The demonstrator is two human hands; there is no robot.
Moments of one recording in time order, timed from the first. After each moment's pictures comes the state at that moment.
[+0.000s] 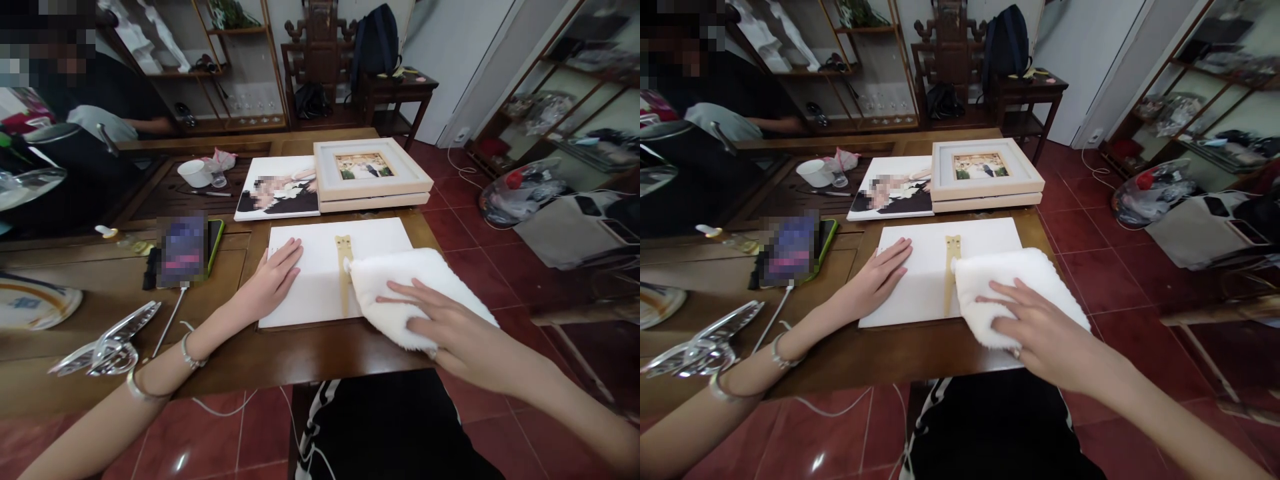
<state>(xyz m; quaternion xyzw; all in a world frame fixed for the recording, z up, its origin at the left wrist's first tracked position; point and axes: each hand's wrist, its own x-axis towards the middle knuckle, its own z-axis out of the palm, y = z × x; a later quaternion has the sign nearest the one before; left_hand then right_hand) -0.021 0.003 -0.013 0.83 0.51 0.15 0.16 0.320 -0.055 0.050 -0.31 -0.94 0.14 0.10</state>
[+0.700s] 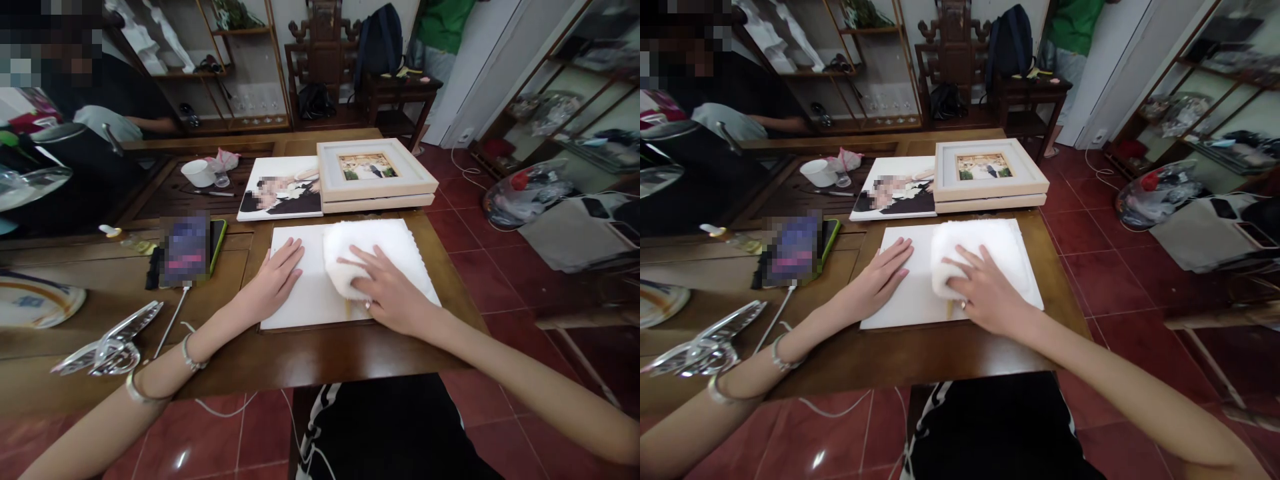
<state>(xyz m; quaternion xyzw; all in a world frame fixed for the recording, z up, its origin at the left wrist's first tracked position) -0.024 0.004 -0.018 0.83 0.51 0.15 0.16 0.250 -0.002 0.022 -0.32 -0.93 0.12 0.13</state>
